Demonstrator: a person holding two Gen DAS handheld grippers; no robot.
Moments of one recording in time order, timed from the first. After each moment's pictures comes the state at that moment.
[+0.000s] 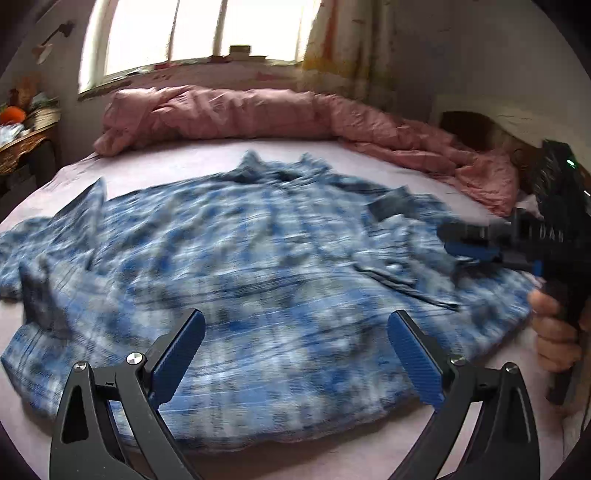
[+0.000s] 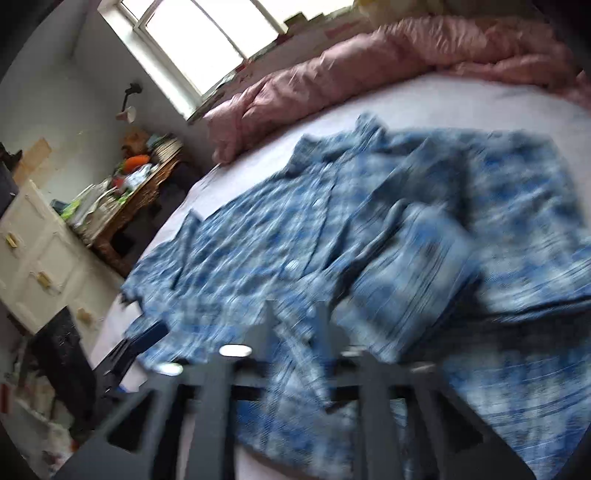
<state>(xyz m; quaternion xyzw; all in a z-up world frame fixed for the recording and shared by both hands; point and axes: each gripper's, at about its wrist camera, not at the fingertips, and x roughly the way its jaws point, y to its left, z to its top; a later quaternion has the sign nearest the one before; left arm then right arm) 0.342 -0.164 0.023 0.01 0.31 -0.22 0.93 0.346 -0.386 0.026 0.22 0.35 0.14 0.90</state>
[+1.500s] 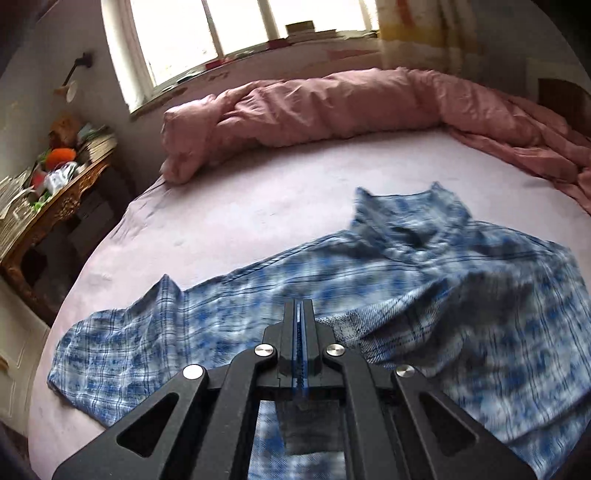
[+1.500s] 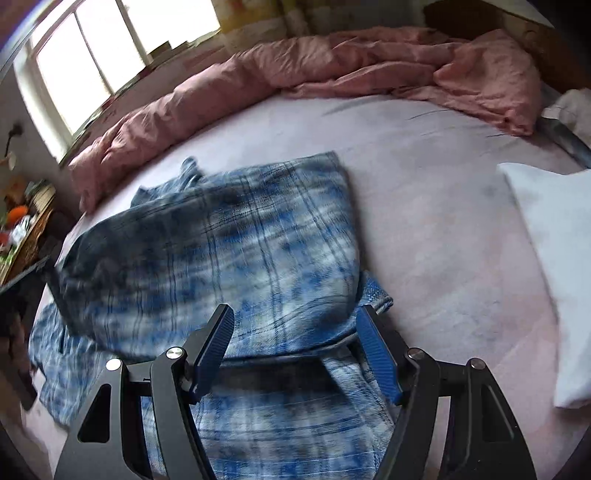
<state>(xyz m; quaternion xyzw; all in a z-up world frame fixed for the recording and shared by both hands) 0.538 -0.172 0.085 0.11 0.37 0.01 0.92 0.341 -0.492 0.024 0.20 0.41 -0.09 0.88</state>
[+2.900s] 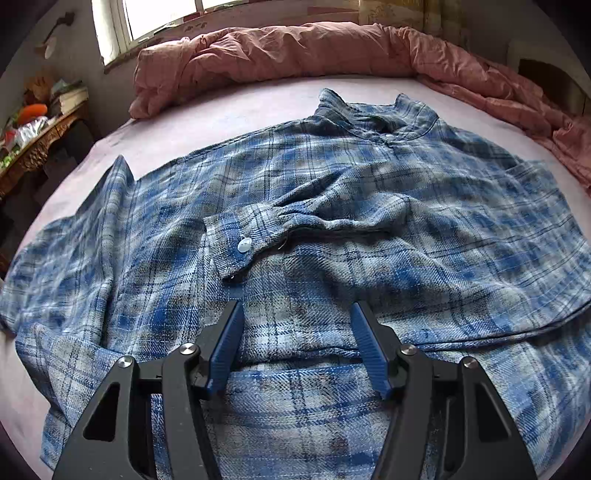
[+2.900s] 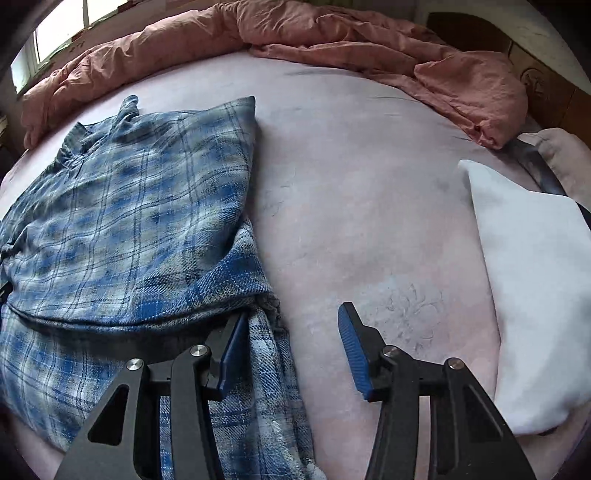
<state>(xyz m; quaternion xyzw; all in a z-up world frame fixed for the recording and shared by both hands) 0.473 -0.154 -0.005 0.07 0.44 -0.06 0.89 0.345 -0.515 -0.002 0.09 0.49 -0.19 0.84</state>
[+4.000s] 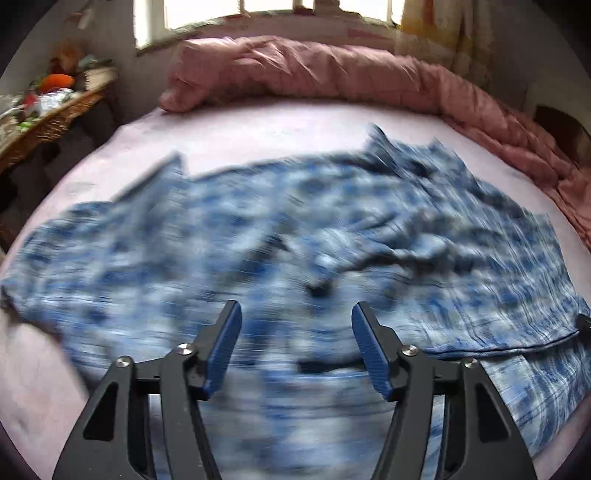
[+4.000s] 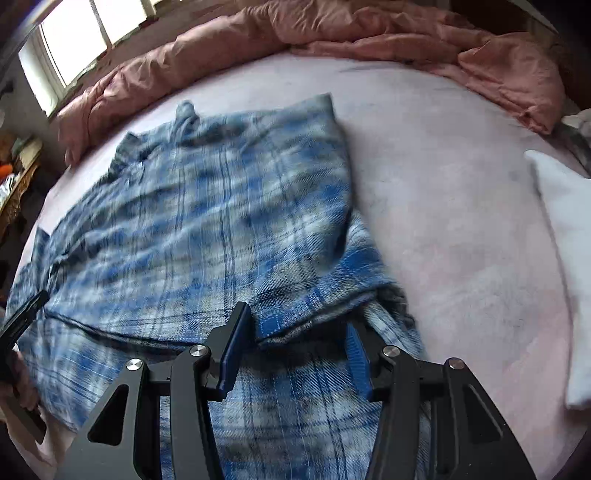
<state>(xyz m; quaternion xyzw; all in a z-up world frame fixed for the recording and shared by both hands) 0.468 -0.086 0.033 0.02 0.41 -0.03 0.91 0.354 -0.477 0.009 0.15 0.46 -0.10 0.87</state>
